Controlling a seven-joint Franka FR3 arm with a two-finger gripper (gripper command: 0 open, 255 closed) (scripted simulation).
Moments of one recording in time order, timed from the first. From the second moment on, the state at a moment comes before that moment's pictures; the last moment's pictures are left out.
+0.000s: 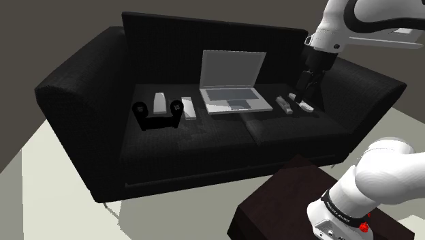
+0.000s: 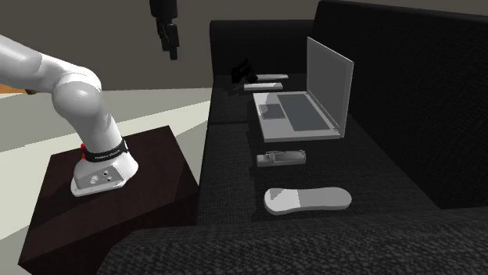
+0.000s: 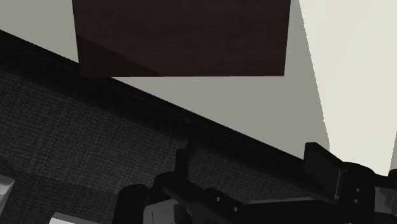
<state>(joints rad) 0.01 -0.83 -0.05 -2.44 0.04 1.55 -0.06</state>
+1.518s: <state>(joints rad) -0.15 -0.27 -0.30 -2.34 -0.06 2.10 -0.16</state>
